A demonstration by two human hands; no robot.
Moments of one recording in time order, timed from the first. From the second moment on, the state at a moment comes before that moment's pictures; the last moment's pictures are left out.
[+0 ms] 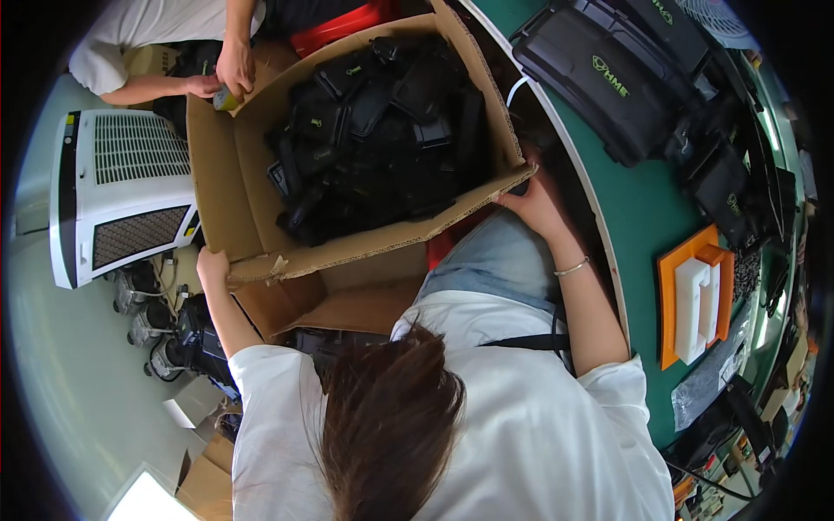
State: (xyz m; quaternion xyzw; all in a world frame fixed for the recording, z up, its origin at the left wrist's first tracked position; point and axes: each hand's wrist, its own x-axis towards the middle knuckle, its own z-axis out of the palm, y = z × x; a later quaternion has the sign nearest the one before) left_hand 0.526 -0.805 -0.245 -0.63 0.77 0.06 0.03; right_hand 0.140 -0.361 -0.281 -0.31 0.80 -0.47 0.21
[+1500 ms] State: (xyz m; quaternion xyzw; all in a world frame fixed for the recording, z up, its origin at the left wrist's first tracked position) left_hand 0.401 -0.764 -0.197 -0.46 0.88 -0.10 -0.02; right_hand 0.143 -0.361 -0.282 -0.30 0.79 -0.48 0.22
